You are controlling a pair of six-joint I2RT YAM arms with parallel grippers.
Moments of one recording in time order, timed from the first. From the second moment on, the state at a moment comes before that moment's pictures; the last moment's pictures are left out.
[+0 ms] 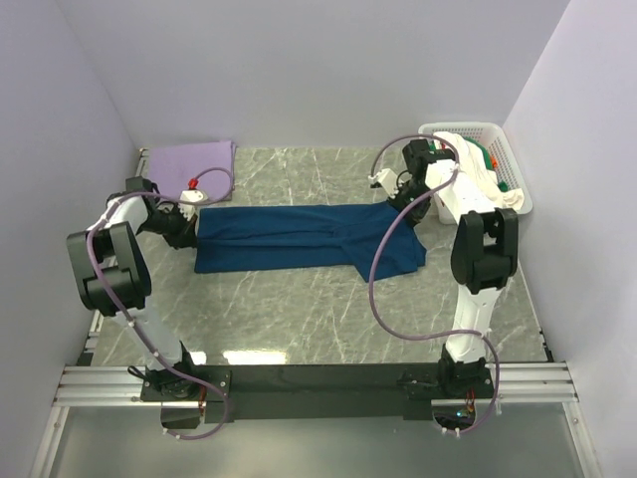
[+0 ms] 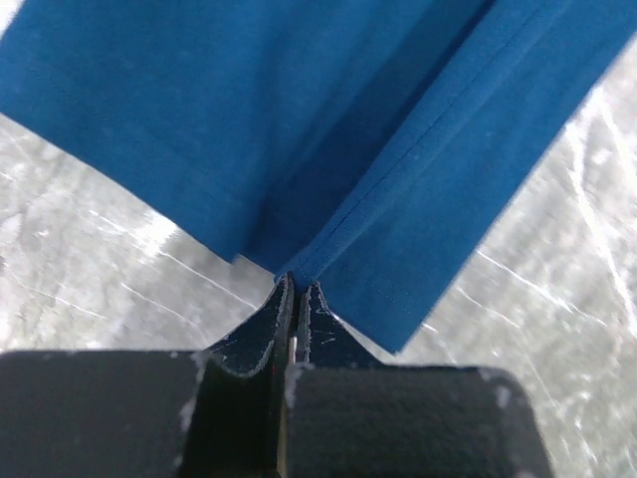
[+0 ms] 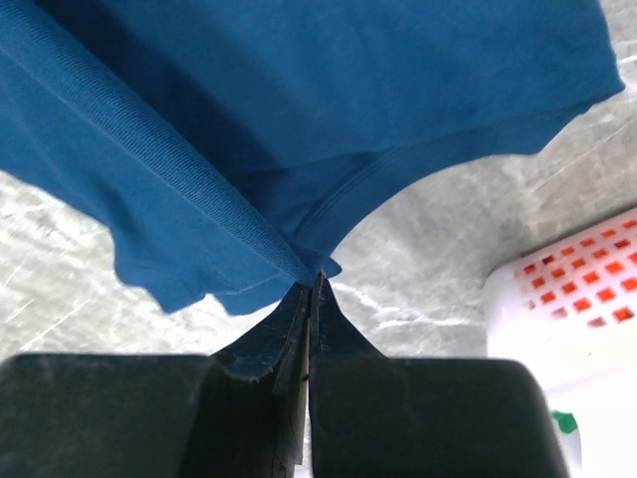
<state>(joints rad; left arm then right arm) 0.29 1.81 1.25 -0.81 0.65 1.06 0.15 1.98 1.70 -1.10 -0.12 -0.85</state>
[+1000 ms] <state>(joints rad) 0.20 1.62 1.18 -0.62 0.62 0.76 0.08 2.02 1.78 -1.15 -0.28 -0.56</state>
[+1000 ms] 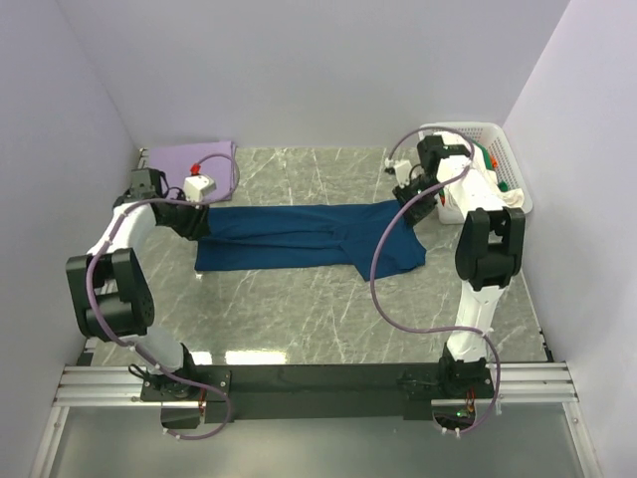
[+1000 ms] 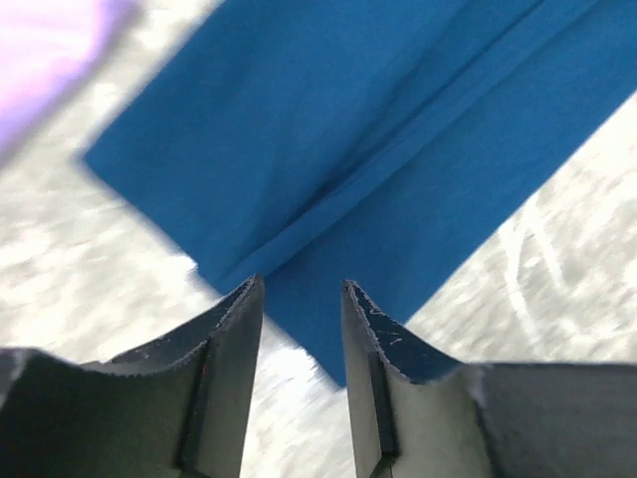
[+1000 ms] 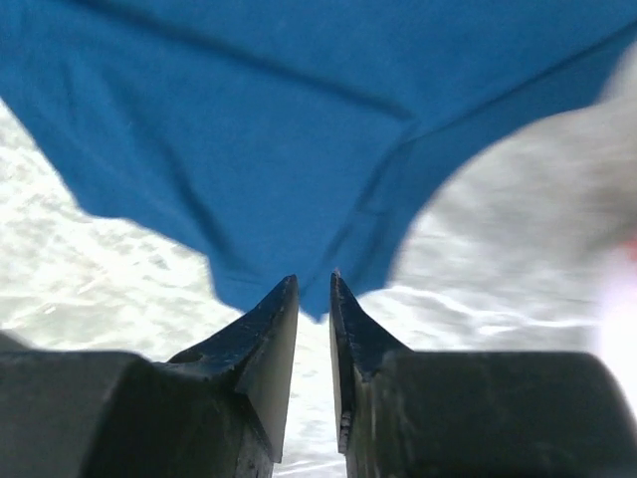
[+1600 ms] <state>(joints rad) 0.14 1.80 1.09 -0.55 0.54 0.65 0.09 2.17 1.65 -1.08 -0.22 -0.46</state>
